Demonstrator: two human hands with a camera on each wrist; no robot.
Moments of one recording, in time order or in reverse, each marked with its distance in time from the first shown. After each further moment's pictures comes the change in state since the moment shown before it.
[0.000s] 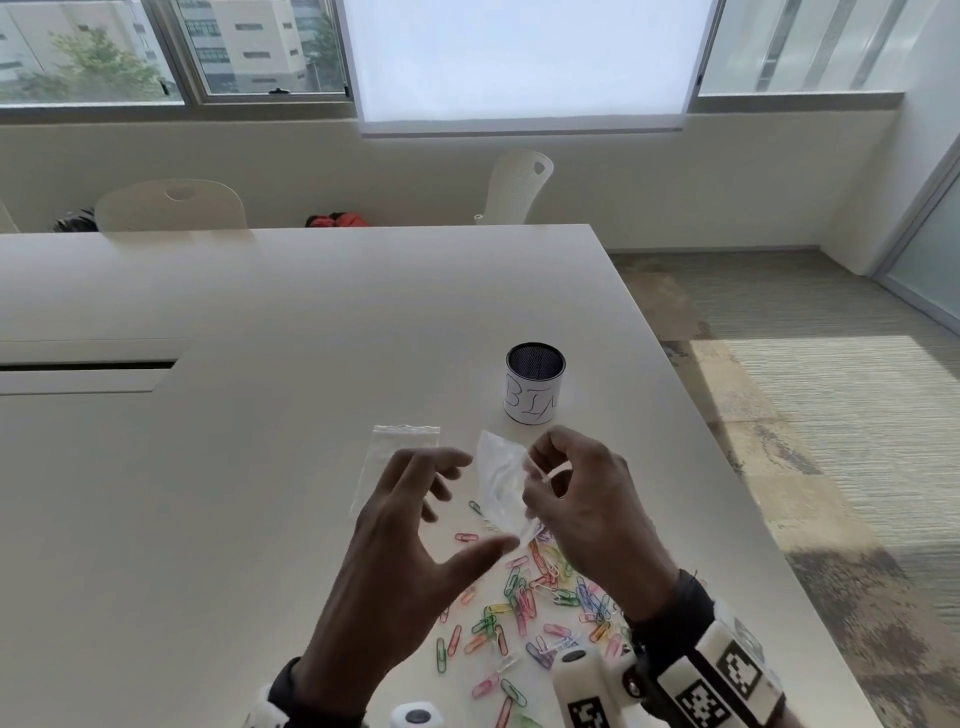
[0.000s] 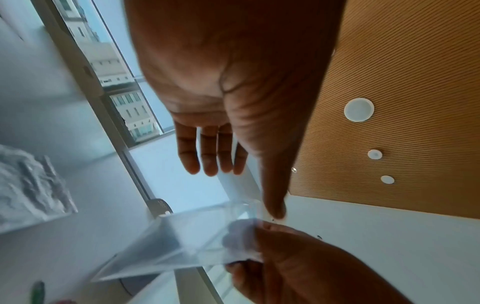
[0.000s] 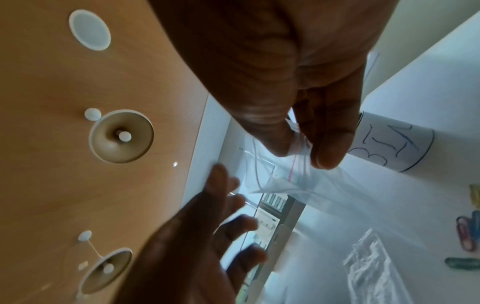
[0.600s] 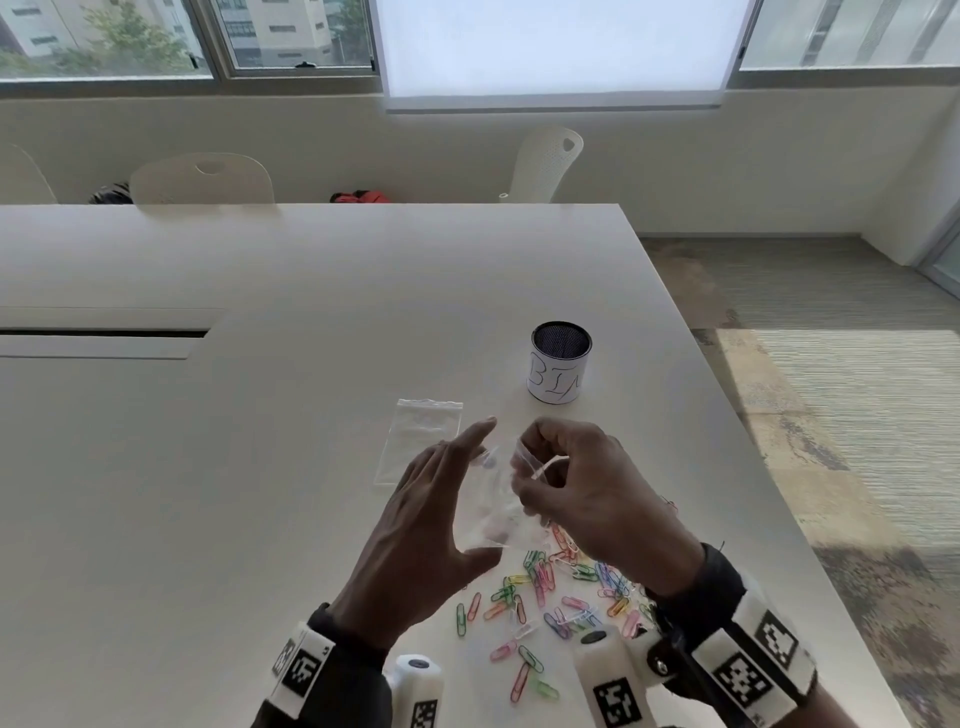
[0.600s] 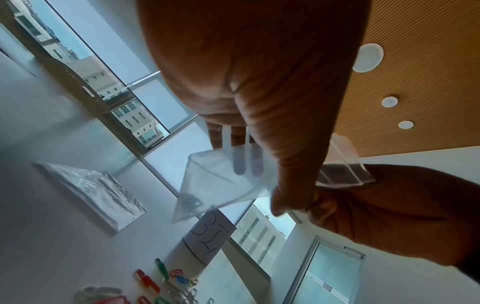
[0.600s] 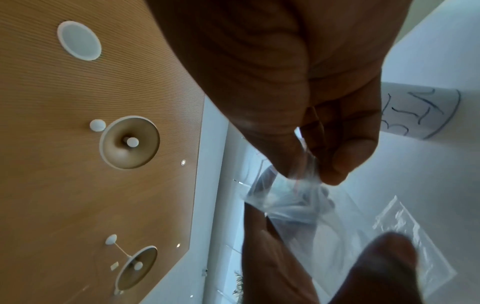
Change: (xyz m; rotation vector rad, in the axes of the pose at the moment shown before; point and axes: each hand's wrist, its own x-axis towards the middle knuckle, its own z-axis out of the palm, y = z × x) left_hand -0.010 -0.043 0.012 0.140 -0.161 0.090; right_hand -0.006 -0.021 -0.002 0.088 -0.269 -0.007
